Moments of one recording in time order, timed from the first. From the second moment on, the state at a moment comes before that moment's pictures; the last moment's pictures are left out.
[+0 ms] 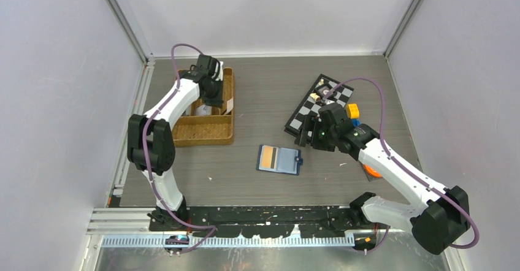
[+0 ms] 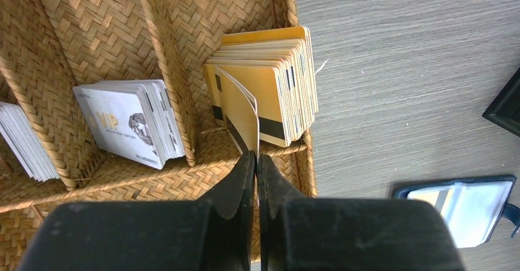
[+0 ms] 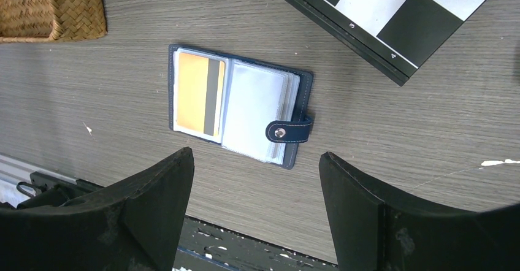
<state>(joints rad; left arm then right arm) -0.28 1.82 1.52 -0.74 0.05 -0.19 0.54 1.09 0.85 -0.63 -0.02 0.66</state>
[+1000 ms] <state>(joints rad) -0.30 1.88 1.51 -0.68 0.19 -0.24 0.54 1.11 0.85 -0.62 -0.02 0.66</state>
